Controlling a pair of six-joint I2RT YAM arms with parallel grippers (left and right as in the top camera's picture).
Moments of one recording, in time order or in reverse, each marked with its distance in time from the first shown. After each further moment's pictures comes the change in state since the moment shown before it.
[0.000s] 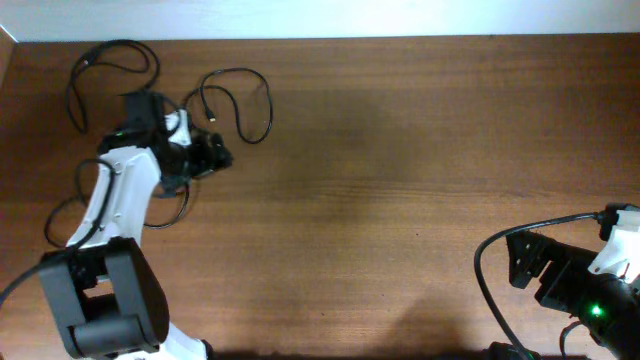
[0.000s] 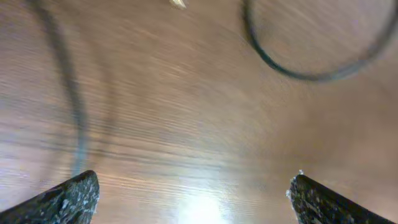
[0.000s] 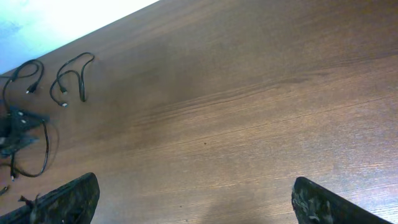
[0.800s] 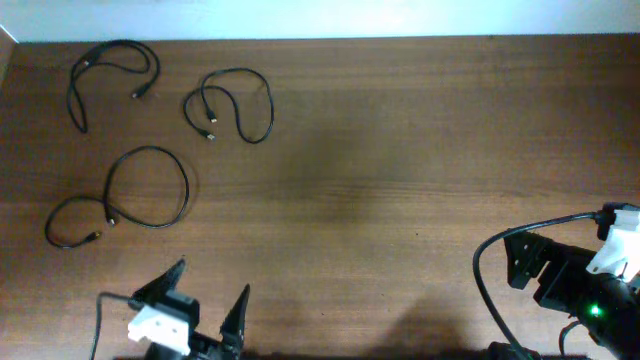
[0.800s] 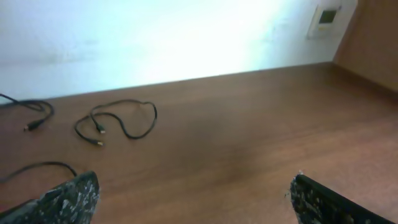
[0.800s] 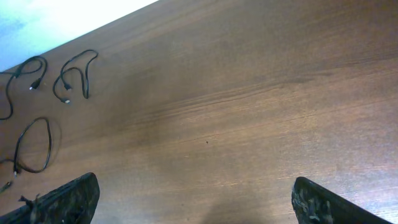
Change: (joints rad) left arm -0.228 -1.691 -0.499 -0.140 0.004 0.206; right arm 0.025 0.000 0.000 0.000 0.000 0.003
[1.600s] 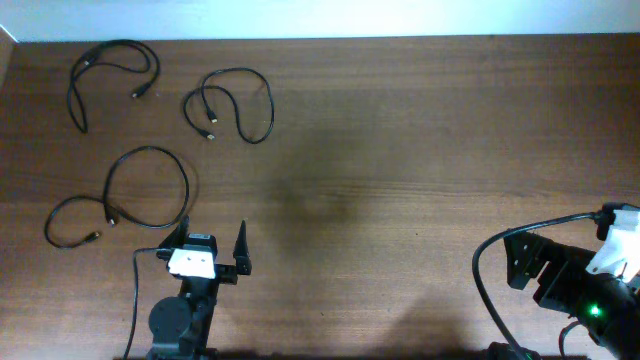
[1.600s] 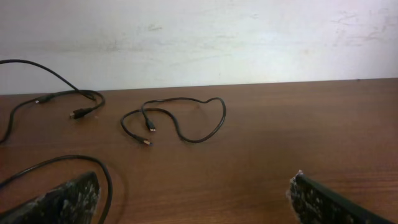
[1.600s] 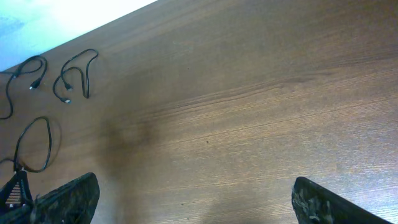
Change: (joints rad) left arm 0.019 -0.048 -0.753 0.835 -0.248 0.007; right arm 0.001 0.000 0.000 0.000 0.000 0.000
